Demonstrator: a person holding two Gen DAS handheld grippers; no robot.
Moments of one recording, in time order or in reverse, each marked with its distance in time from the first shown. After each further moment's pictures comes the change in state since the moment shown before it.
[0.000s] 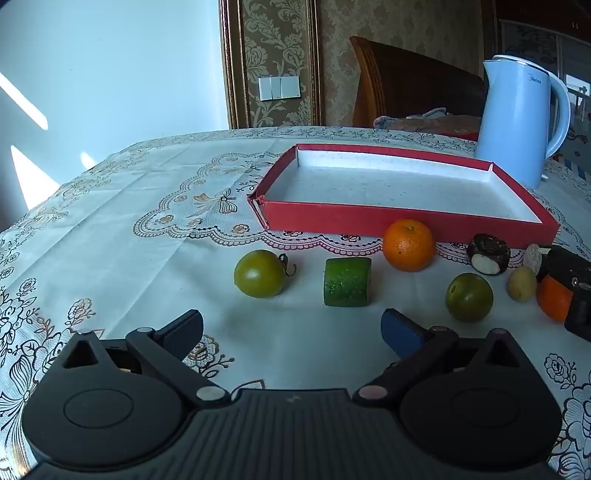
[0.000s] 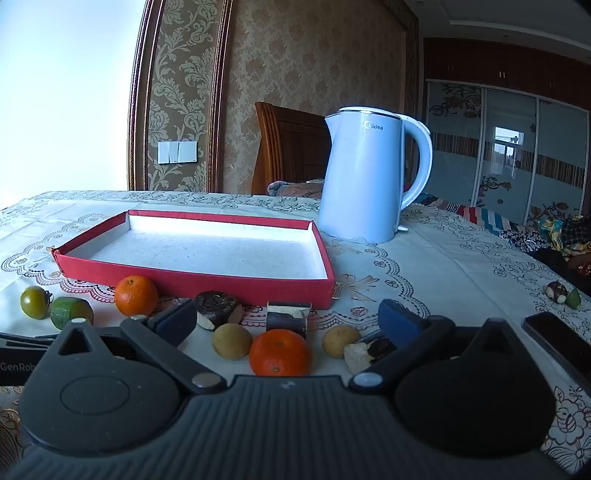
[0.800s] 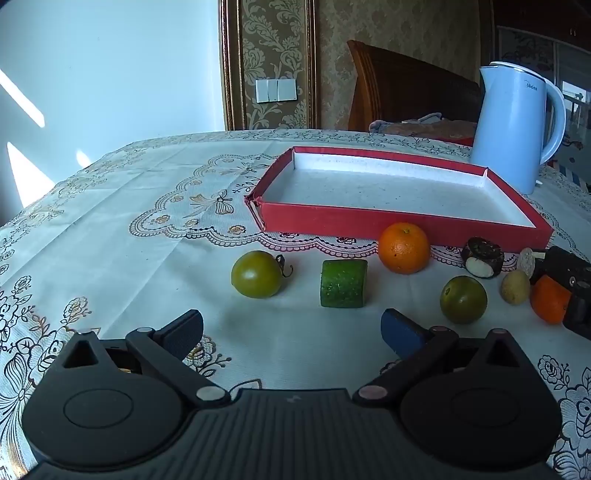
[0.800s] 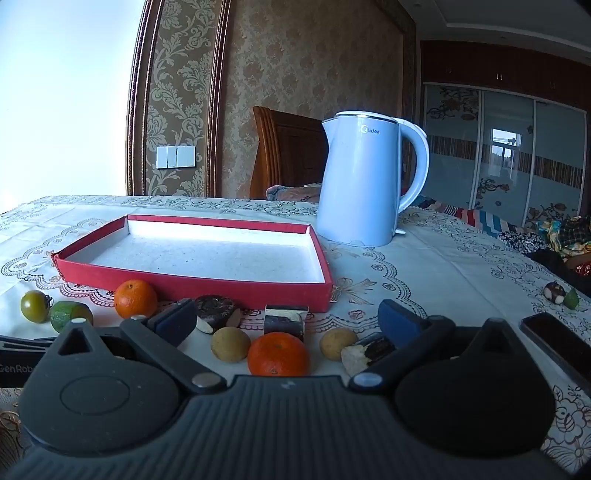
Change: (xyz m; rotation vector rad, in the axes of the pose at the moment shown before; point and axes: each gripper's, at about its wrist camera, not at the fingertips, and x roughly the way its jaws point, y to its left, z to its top) left arm -0.004 0.000 -0.002 -0.008 -0.017 -0.018; right arm -0.003 -0.001 0.000 0.002 -0.011 -0.008
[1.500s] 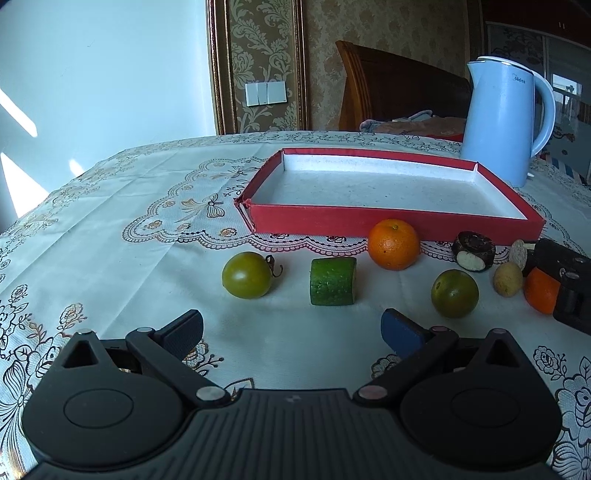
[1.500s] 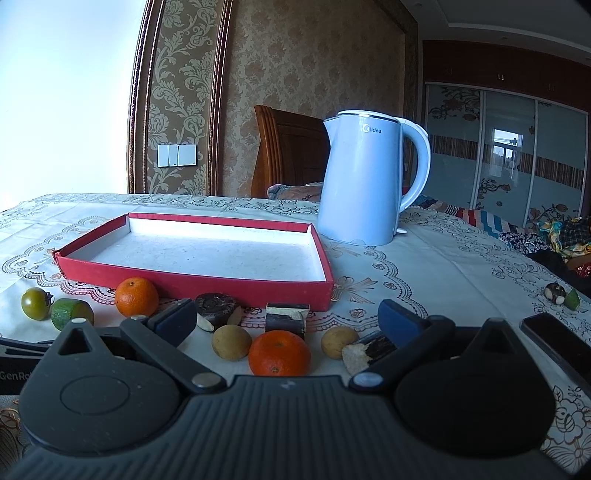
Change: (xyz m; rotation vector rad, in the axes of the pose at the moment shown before) left arm -0.002 -0.005 -0.001 0.035 -0.003 -0.014; right arm -0.001 0.000 -0.001 -0.003 0.000 0.006
